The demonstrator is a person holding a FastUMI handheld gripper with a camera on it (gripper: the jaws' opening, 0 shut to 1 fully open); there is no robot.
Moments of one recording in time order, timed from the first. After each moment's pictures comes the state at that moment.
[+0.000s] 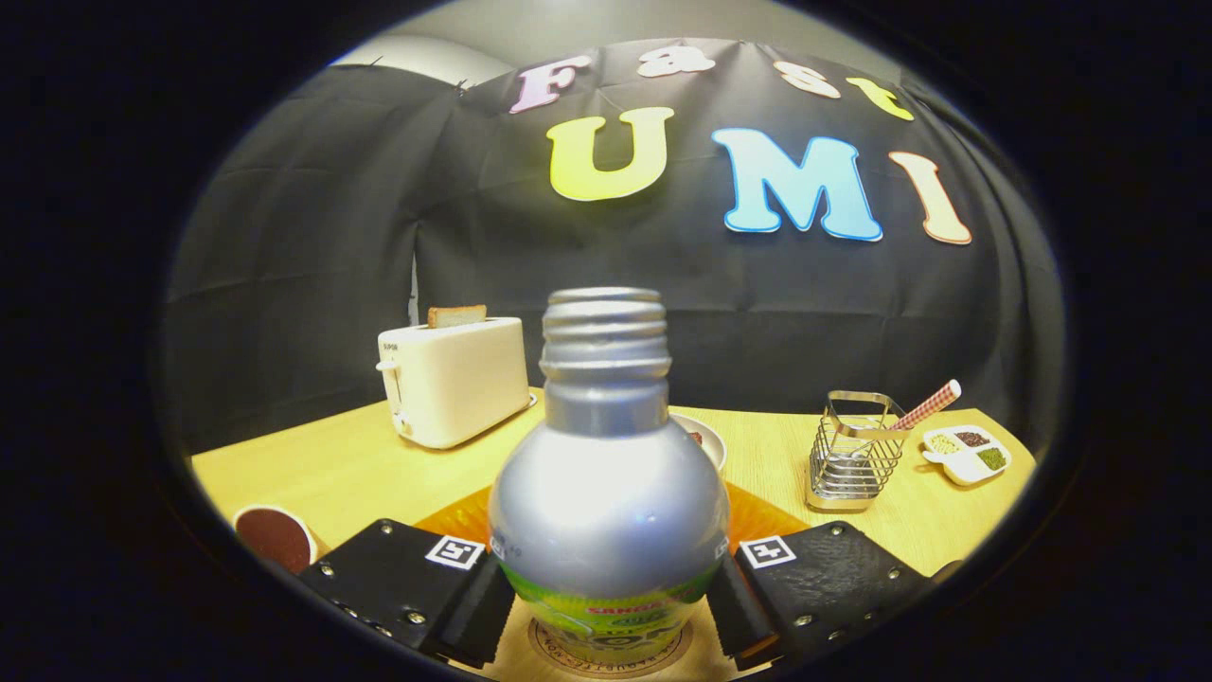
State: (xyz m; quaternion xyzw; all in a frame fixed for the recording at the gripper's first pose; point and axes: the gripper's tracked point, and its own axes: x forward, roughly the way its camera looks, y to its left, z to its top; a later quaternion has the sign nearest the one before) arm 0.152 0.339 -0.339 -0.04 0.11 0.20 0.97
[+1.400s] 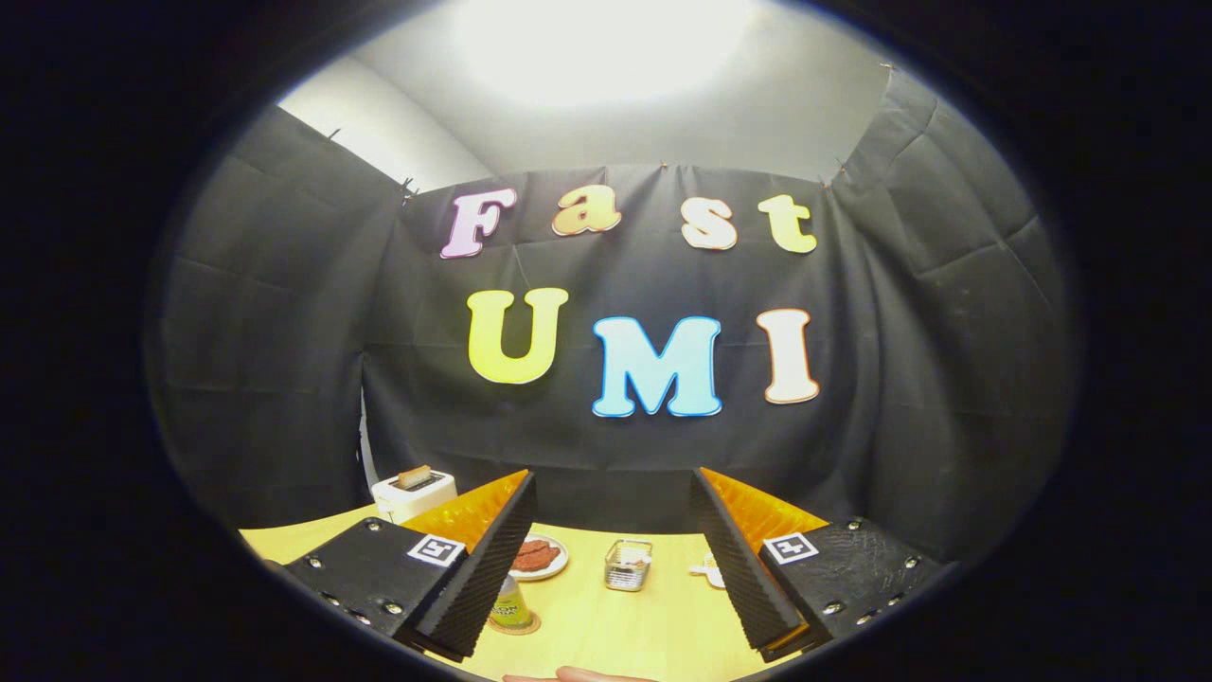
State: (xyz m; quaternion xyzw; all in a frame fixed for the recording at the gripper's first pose) arm -0.013 0.146 -0.002 -0.03 -0.02 0.07 1.00
